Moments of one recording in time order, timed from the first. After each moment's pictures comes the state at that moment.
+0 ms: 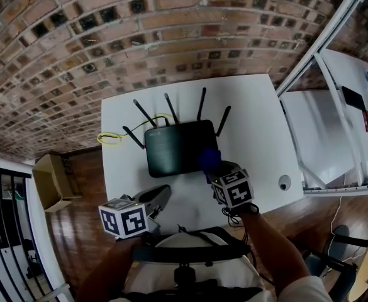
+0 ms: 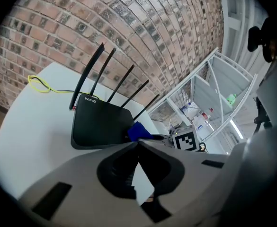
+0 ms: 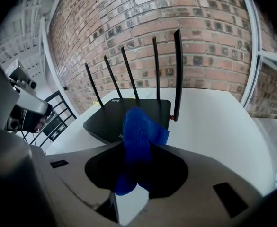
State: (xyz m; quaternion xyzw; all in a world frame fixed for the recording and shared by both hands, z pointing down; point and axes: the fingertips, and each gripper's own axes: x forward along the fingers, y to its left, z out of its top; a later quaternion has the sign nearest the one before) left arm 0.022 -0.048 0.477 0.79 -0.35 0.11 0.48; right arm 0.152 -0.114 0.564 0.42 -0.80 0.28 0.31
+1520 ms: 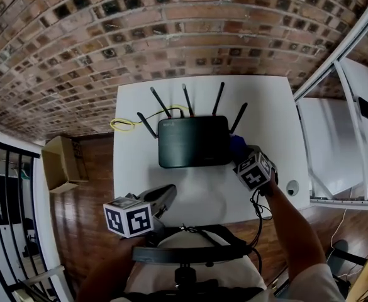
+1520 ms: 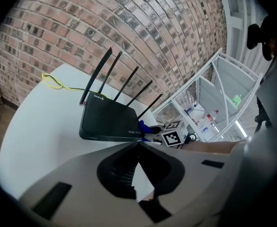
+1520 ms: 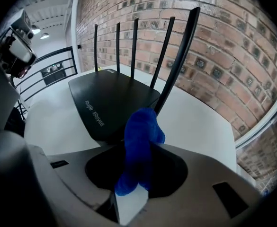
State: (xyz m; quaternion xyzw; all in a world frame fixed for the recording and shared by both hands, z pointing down) left arm 0.016 -0.020 0.480 0.77 -0.39 0.10 0.49; right arm 0.210 -0.148 0.598 0.36 -0.79 0.12 0.48
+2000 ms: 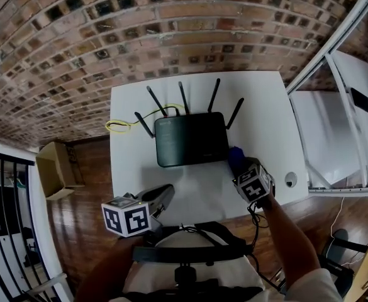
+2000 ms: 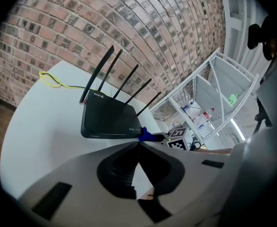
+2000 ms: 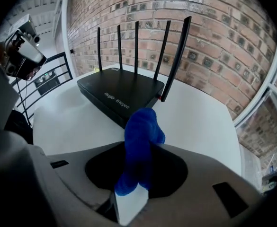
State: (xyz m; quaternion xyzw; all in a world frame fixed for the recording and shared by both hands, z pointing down) left arm 0.002 -0.015 0.483 0.78 -0.36 0.11 0.50; right arm 0.212 -0.092 0.609 0.39 -0.77 0.17 0.47
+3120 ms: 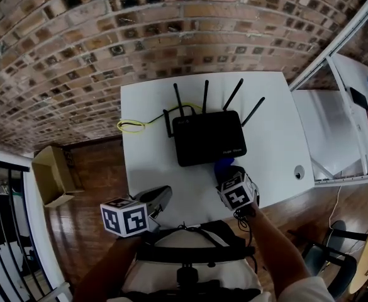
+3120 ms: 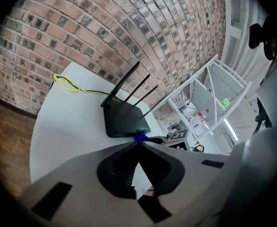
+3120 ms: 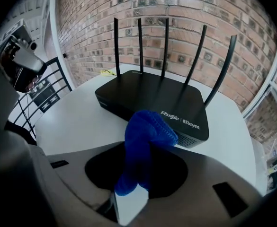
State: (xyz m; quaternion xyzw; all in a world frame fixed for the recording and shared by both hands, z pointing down) left arm -0.105 -0.008 0.492 0.79 -0.34 0.11 0.50; right arm 0.069 -0.055 0.606 0.42 -0.75 0.22 0.46
